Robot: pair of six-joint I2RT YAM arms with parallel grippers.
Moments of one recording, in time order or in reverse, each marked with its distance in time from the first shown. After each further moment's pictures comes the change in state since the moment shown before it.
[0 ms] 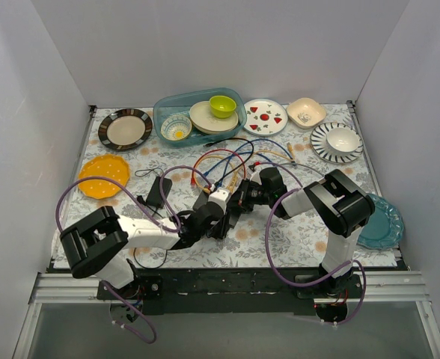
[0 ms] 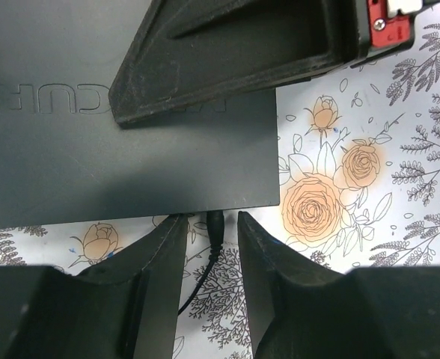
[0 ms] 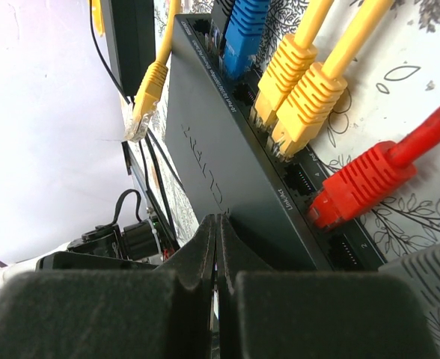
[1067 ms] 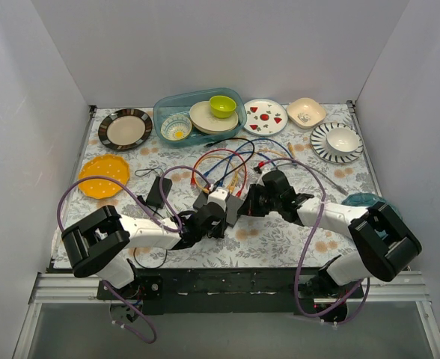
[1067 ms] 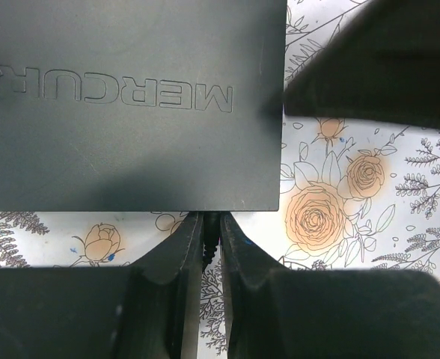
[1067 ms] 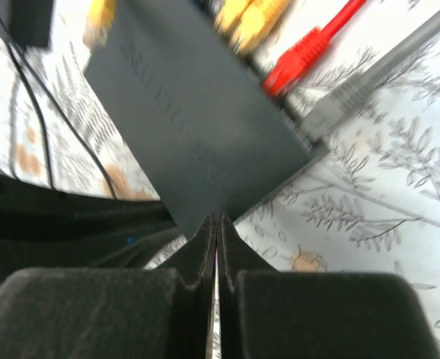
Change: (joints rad) left arm -0.007 0.011 0.005 -0.001 -0.037 -0.038; right arm 0.062 -0.423 -0.038 -0.552 0.325 -0.383
